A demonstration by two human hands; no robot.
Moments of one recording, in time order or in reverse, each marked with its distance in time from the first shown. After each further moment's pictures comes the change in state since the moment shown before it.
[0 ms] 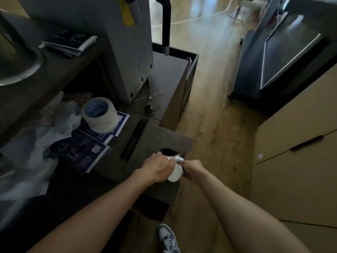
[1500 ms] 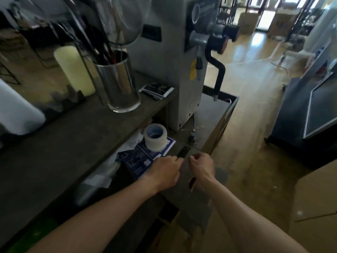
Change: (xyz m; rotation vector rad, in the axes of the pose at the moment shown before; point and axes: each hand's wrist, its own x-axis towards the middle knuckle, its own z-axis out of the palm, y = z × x) left_hand -0.119 -0.054 -0.111 0.350 0.391 0.231; right_hand -0.155 -0.096 0.063 -0.459 0.140 -0.672
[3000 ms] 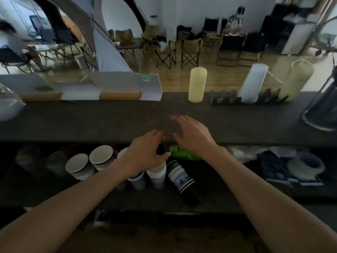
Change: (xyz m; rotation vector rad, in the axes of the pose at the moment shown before) left_hand -0.561 -0.008 -0.069 -0.092 0.532 -1.039; right_hand -0.456 -0.196 0.153 -0.415 -0.609 -1.645
